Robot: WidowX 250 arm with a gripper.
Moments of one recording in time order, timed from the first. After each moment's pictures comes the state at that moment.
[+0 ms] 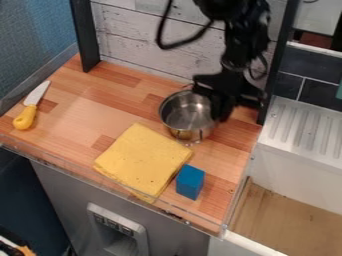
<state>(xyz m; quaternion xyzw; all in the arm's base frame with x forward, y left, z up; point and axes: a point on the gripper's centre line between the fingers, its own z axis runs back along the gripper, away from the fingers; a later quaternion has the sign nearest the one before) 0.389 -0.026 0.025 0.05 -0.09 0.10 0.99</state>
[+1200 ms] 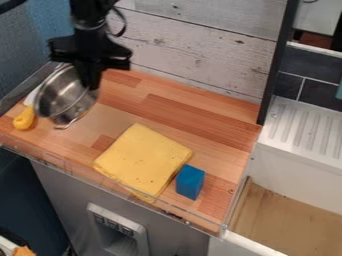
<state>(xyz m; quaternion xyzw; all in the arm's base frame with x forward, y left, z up) 0.287 0.138 0.082 0.13 -0.13 0.24 0.95</state>
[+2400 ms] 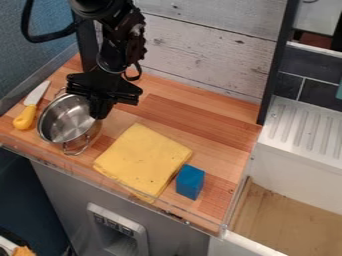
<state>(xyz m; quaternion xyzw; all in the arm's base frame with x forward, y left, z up) 0.300 0.131 0.019 0.21 -0.08 0.27 0.94</state>
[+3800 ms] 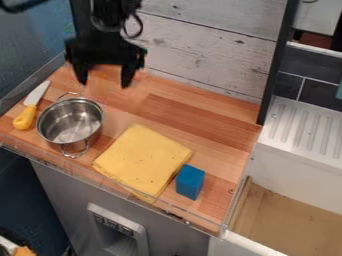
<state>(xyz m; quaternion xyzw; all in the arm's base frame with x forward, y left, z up) 0.312 0.117 0.093 0.14 -0.14 0.28 0.94</state>
